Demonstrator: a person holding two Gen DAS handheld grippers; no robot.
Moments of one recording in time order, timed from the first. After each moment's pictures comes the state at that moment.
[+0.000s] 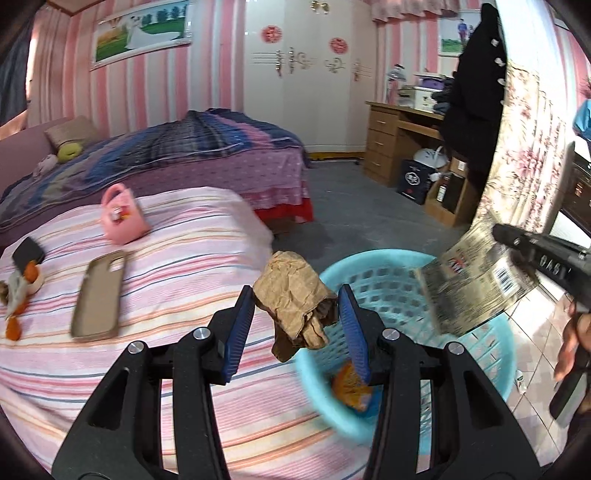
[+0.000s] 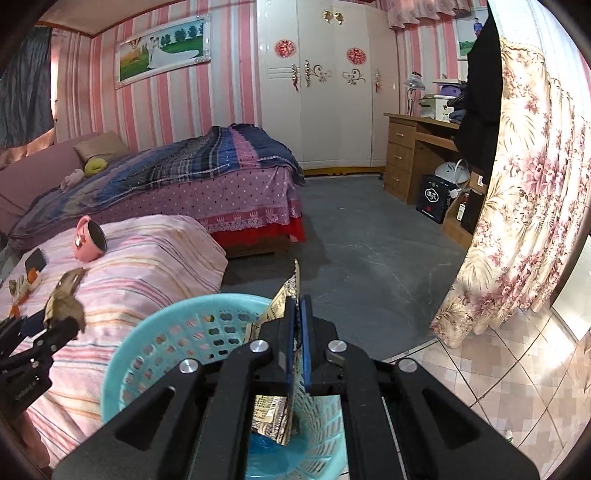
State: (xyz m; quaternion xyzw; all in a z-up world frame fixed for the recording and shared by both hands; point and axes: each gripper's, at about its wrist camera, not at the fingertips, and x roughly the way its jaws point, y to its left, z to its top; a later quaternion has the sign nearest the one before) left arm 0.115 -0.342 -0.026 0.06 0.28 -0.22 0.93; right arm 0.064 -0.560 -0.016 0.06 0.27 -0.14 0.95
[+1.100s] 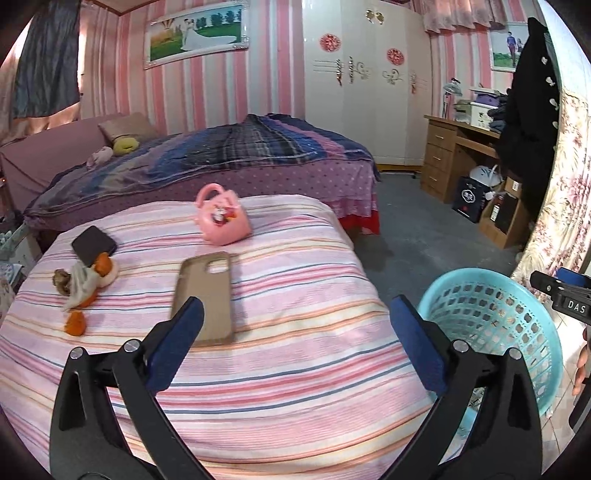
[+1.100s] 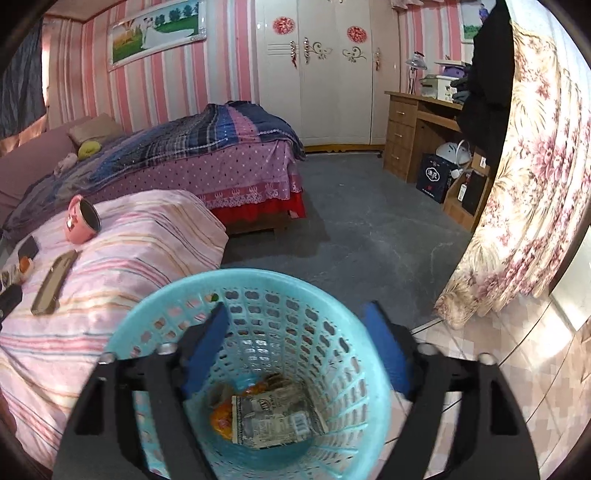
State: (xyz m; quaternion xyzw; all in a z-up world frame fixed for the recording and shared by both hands) left arm 0.138 -0.238 -0.006 0.04 0.27 -0.11 0.96; right arm 0.087 -0.537 -0.031 0.08 0.31 -0.16 0.93
